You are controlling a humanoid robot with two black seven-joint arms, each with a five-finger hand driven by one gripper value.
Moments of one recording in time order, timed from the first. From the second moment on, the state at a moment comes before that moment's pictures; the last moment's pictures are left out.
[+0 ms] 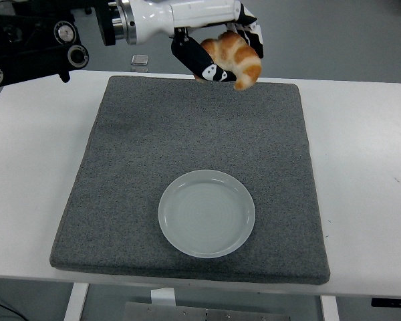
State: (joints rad) left arm -1.66 0.58 0.20 -1.32 0.88 0.04 -0.44; right arm 0.00 0.00 -0.12 0.10 -0.02 -0.16 -0.06
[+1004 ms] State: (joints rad) left arm -1.26 0.46 0.19 -1.40 1.19 0.14 -0.44; right arm 0.00 0.00 -0.12 0.10 -0.02 -0.16 -0.06
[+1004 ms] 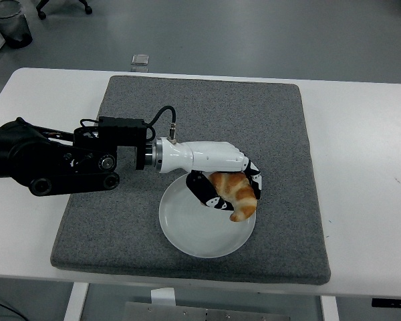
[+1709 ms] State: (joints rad) left arm -1.12 0.47 0.19 -1.34 1.27 0.18 -0.44; right arm 0.00 0.00 -0.12 0.10 -0.02 -0.16 -0.06
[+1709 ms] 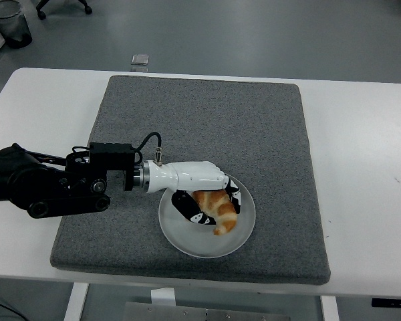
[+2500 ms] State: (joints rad) left arm -1.08 0.49 0.19 -1.34 1.27 0.19 -0.44; right arm 0.00 0.00 -0.12 0.10 -0.02 -0.16 -0.06
